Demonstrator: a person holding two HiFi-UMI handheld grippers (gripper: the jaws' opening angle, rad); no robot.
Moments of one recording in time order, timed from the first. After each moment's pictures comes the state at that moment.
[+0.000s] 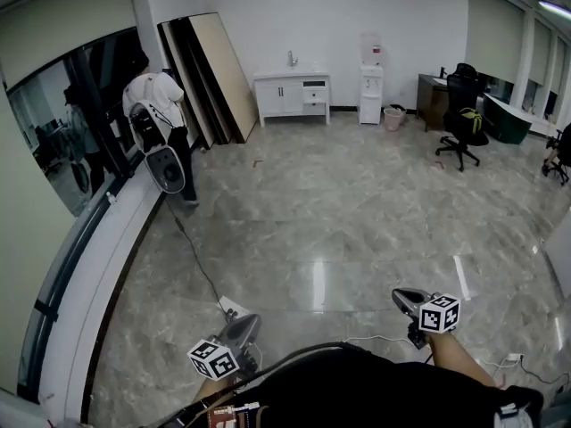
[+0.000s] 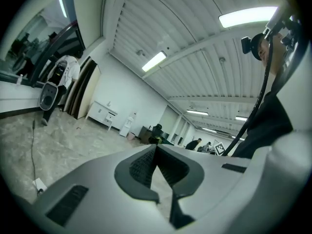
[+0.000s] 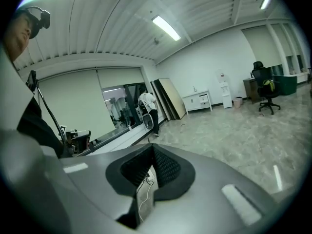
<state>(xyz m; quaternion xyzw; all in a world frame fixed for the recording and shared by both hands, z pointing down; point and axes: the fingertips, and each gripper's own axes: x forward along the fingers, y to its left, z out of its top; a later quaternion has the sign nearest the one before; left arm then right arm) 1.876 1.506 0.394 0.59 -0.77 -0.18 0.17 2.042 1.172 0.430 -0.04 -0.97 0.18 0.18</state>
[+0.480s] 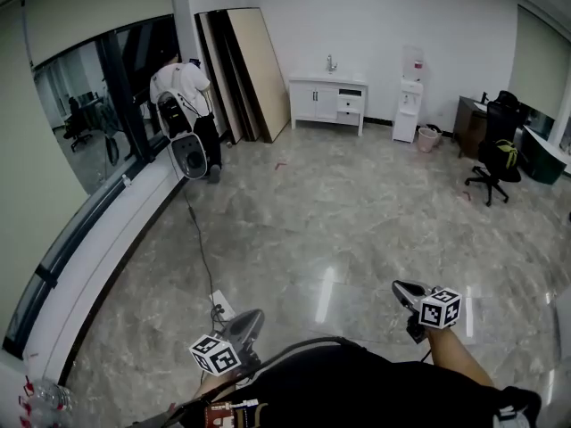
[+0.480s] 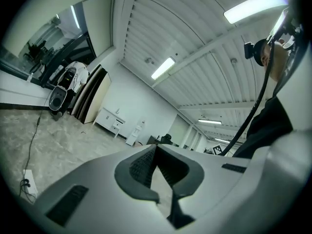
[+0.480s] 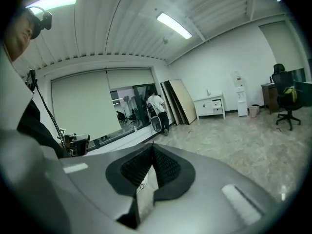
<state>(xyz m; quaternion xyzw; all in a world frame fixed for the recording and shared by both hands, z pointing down) 1.840 1.352 0.388 0.52 -0.81 -0.22 0.14 1.929 1.003 0.400 -0.13 -0.97 0.14 0.17</state>
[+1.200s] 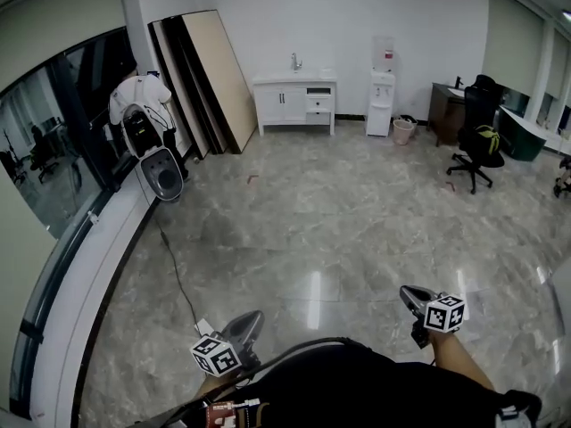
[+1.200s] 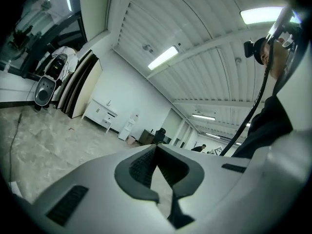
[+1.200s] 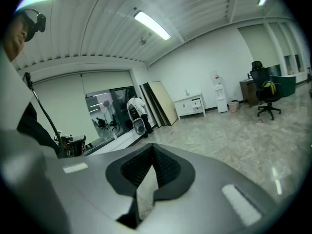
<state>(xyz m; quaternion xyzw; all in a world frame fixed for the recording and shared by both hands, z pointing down) 1.636 1.251 0.385 0.58 -0.77 -0.21 0.17 1.802 0.902 0.416 -0.02 -0.97 0.19 0.17</state>
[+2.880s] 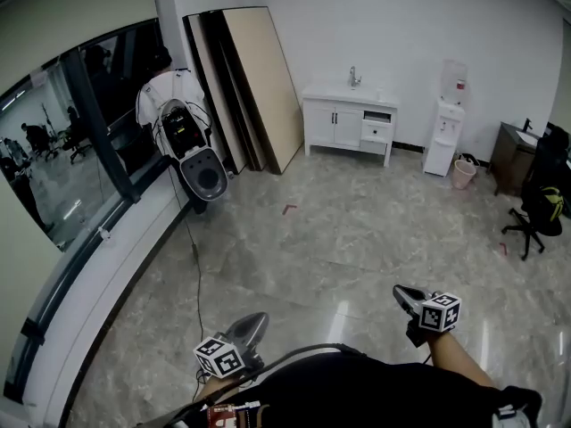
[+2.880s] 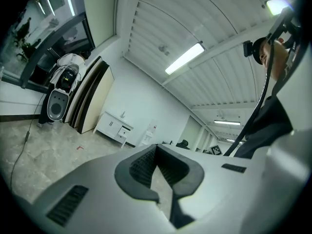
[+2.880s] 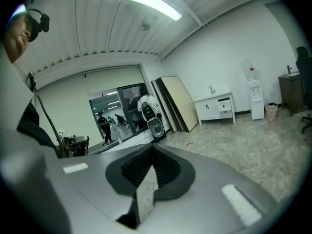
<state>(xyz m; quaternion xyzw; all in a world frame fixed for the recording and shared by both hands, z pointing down) 1.211 1.078 0.375 0.51 -0.82 -0.22 0.14 1.278 0.732 0.403 -0.16 -0.96 0.16 0.17</state>
